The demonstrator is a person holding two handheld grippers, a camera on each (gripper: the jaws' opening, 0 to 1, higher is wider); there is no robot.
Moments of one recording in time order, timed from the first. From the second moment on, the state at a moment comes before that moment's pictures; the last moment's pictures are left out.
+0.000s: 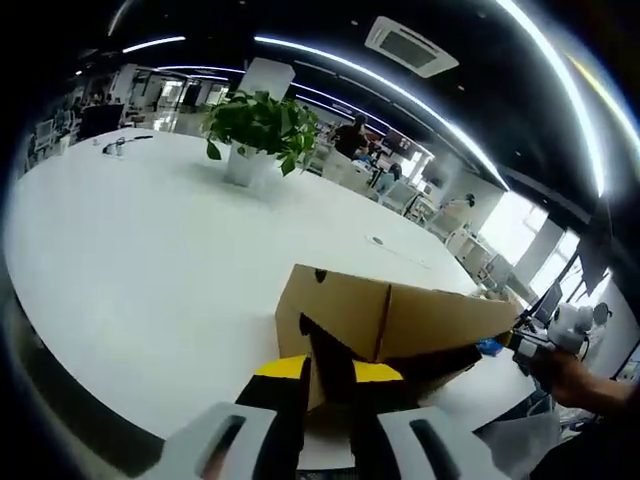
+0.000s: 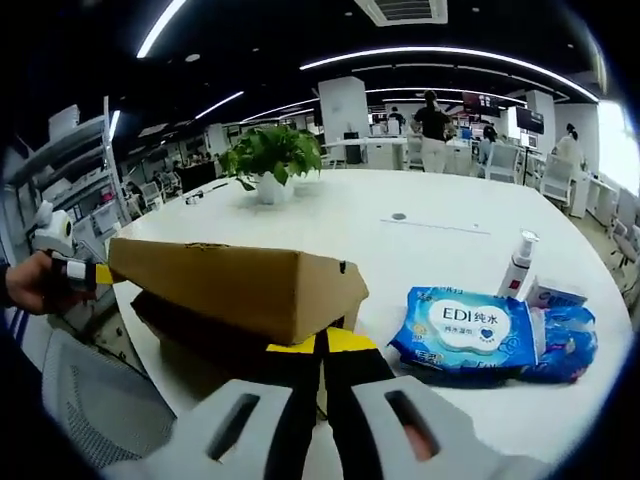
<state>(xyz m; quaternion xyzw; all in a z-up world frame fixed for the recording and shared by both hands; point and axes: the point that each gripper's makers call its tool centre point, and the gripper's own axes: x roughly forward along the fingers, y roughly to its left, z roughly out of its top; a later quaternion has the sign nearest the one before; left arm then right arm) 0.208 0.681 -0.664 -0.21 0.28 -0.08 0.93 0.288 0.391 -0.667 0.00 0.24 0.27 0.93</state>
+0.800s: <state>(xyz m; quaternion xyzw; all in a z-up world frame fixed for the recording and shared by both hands) 0.188 0.681 -0.687 -0.21 0.31 -0.07 0.92 0.272 0.381 -0.698 0.05 0.28 0.24 0.93</state>
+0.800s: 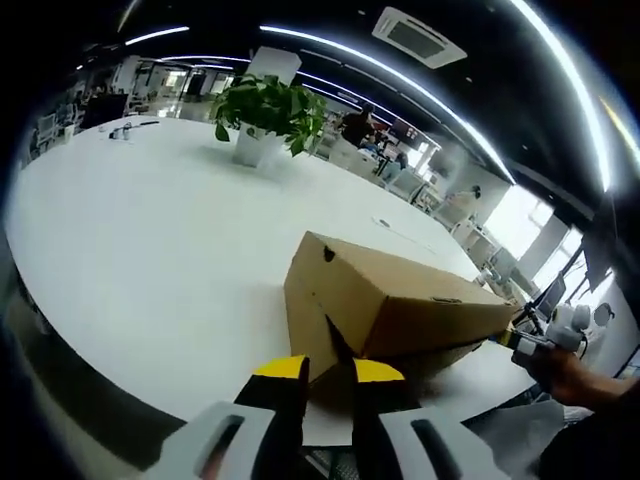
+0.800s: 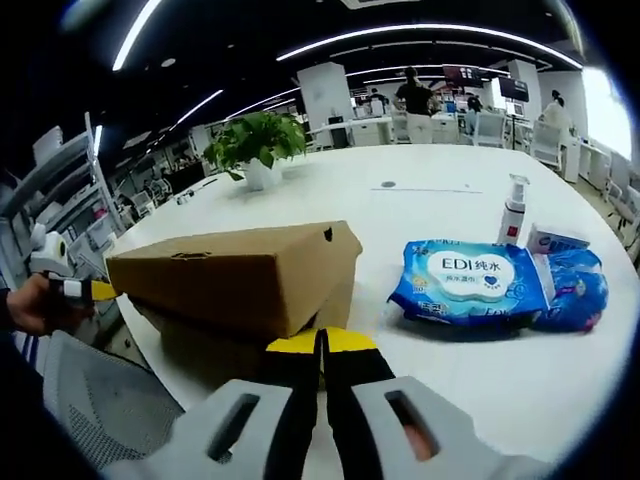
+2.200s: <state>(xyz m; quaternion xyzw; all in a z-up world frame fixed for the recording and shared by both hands) 0.183 0.688 -0.679 -0.22 0.31 -0.07 0.92 0.253 0.355 -0.696 0.09 0.30 0.23 0.92</state>
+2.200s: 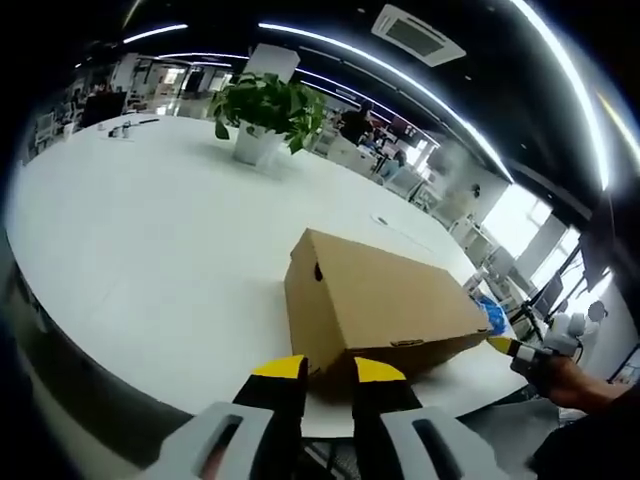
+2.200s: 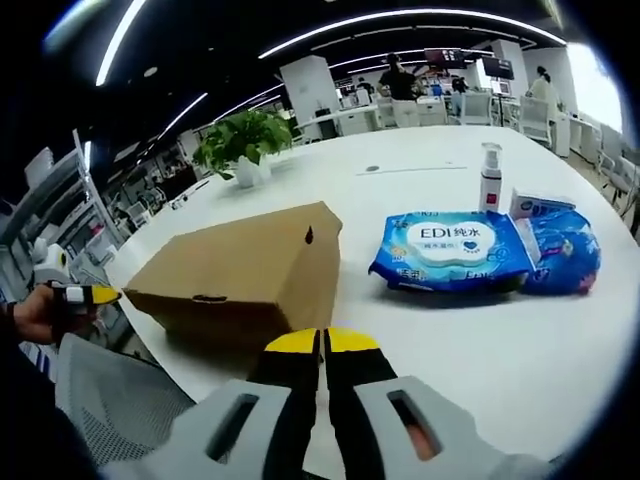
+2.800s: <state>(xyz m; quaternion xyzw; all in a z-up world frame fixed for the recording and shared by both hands) 0.199 0.675 -0.678 -0.24 0.32 -0.10 0.91 0.265 0.374 -0.679 0.16 0.29 0.27 0.90</state>
